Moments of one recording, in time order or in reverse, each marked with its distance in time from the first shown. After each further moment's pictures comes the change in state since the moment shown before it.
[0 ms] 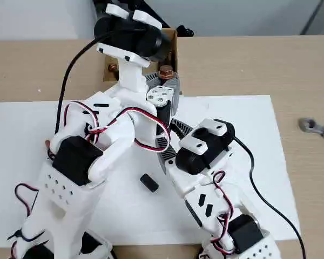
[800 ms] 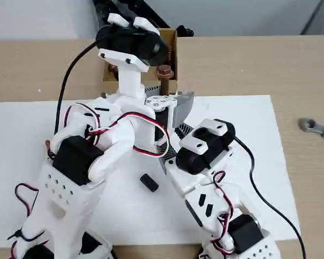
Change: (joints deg) left arm 0.0 0.0 0.0 7.3 3.8; right arm 0.1 0.0 0.0 0.0 0.0
